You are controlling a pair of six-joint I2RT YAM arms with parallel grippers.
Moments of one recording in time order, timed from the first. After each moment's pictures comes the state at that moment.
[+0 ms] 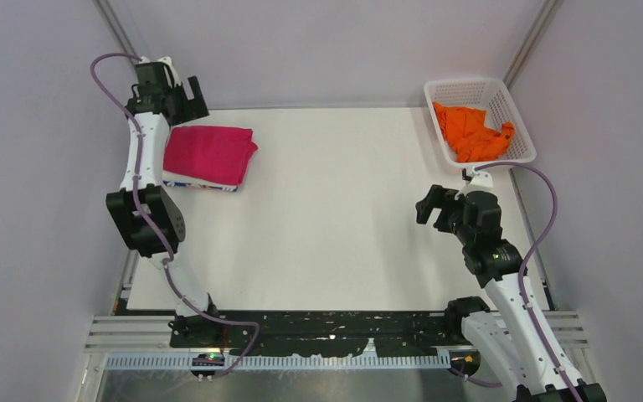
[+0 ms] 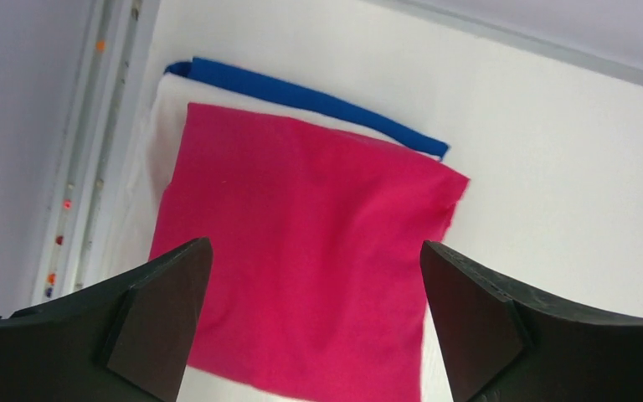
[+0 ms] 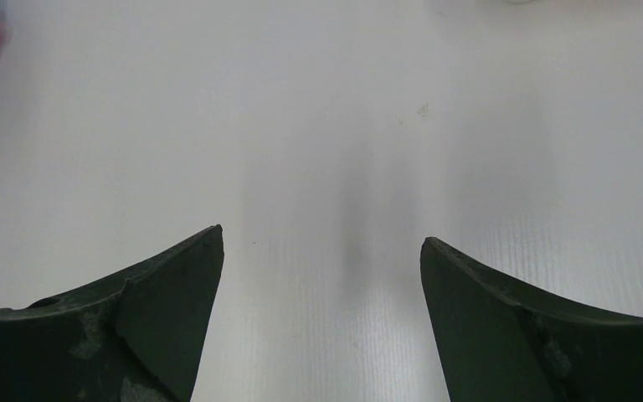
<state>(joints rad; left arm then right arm) 0.16 1.88 1.95 -0.68 0.06 -0.12 0.15 0.67 0.61 -0.40 0.03 0.34</state>
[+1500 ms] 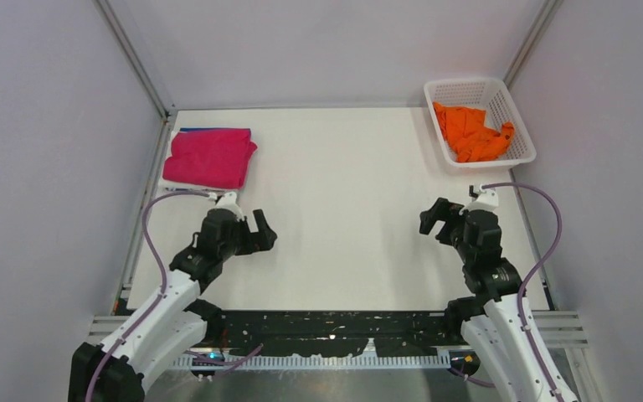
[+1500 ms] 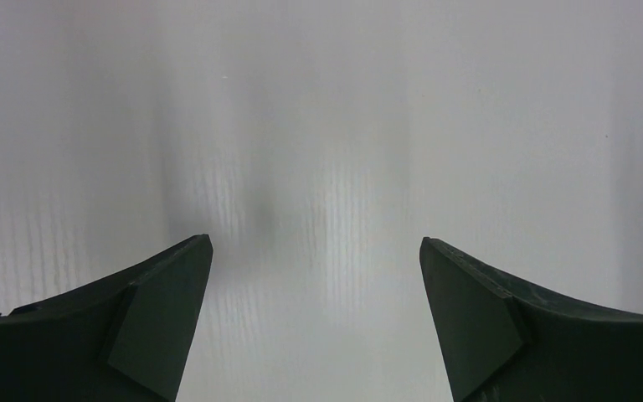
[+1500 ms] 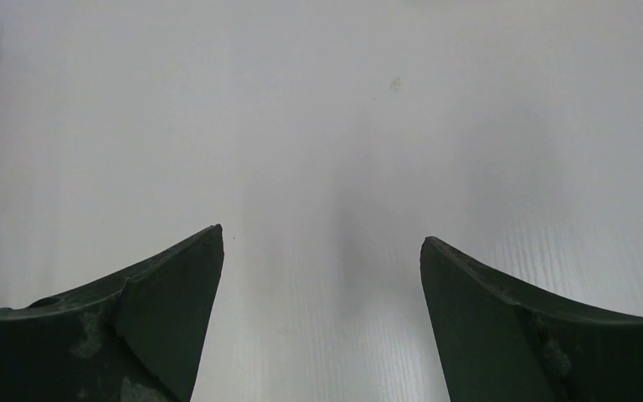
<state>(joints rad) -0.38 0.82 0.46 -0.29 0.01 -0.50 0.15 0.52 0.49 -0.41 0.09 0.40</state>
